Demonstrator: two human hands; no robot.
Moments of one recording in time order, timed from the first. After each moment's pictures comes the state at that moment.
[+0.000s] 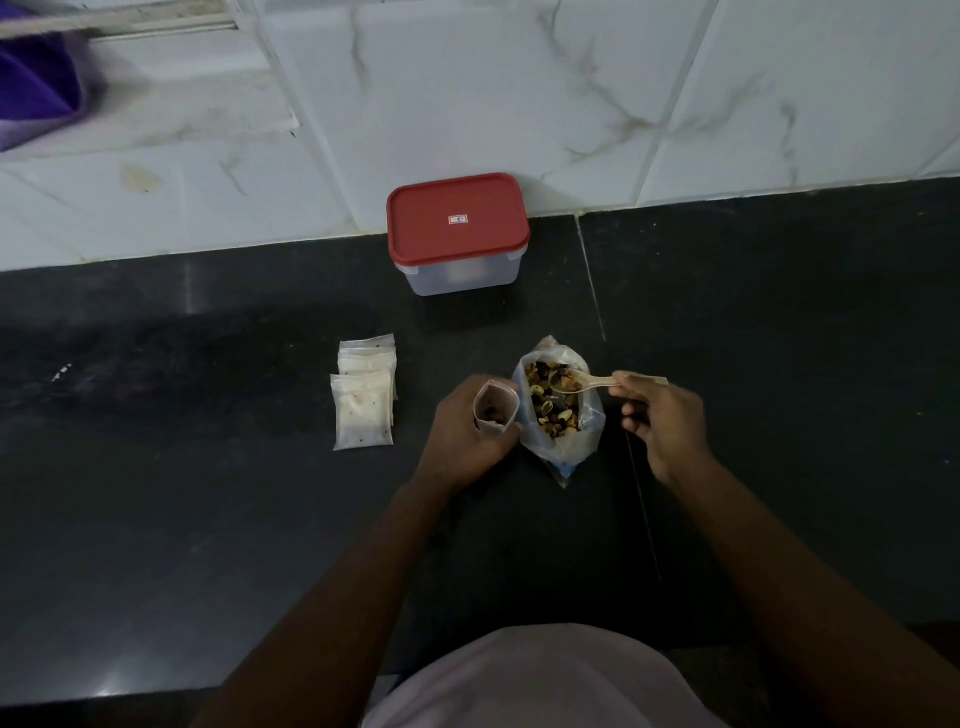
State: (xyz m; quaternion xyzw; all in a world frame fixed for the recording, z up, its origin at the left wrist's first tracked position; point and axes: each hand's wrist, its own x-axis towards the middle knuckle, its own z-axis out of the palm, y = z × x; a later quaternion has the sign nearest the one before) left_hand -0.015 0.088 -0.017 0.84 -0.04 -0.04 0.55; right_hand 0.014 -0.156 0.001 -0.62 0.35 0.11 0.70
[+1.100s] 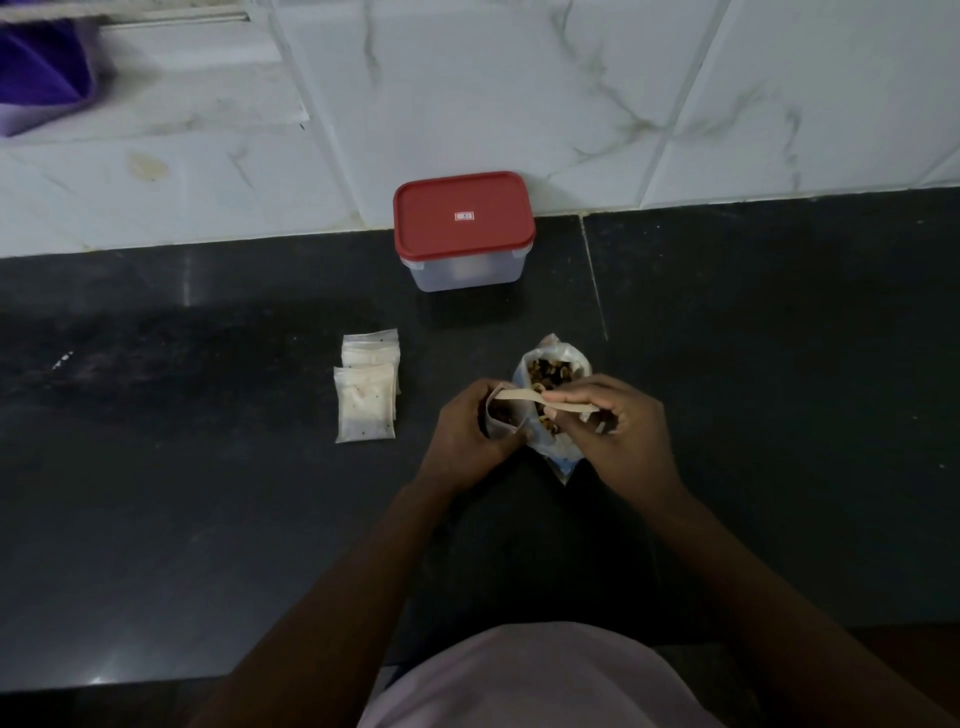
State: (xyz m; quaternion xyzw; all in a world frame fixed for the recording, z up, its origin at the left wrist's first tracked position) left_hand -0.020 0.087 -0.021 0.83 -0.02 -0.08 0.55; right_hand -0.022 -0.119 0.026 -0.86 -0.12 -0.03 0.50
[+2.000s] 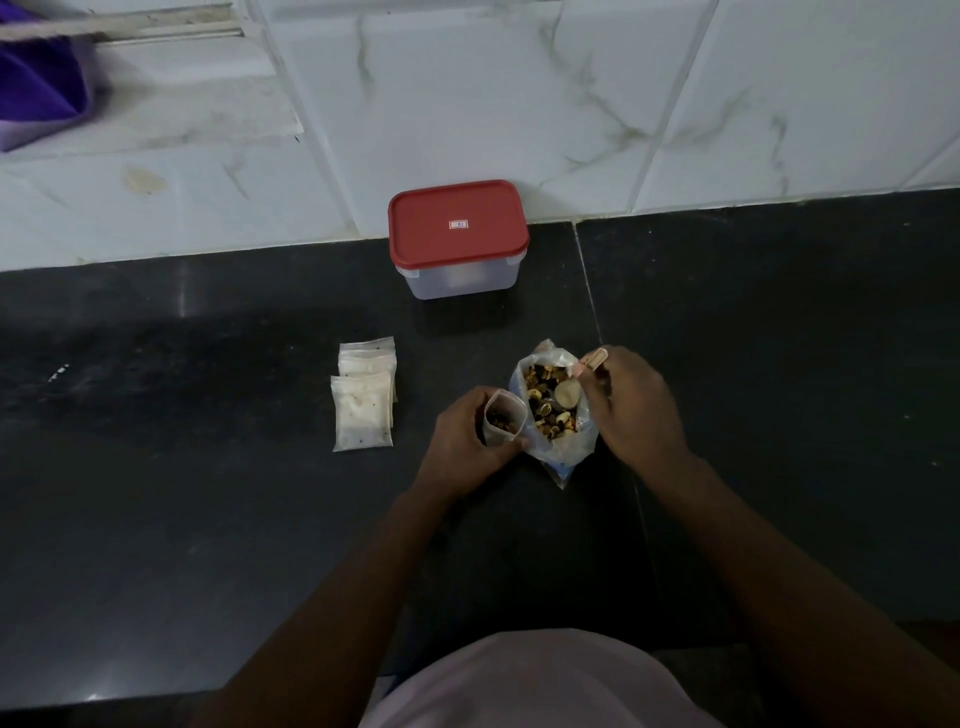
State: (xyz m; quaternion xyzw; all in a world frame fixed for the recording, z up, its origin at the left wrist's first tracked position) left_hand -0.021 0.089 -0.023 0.84 -0.03 -0.08 0.54; right_hand 0.017 -0.135 0.008 -0.95 -0.05 -0.02 0.30
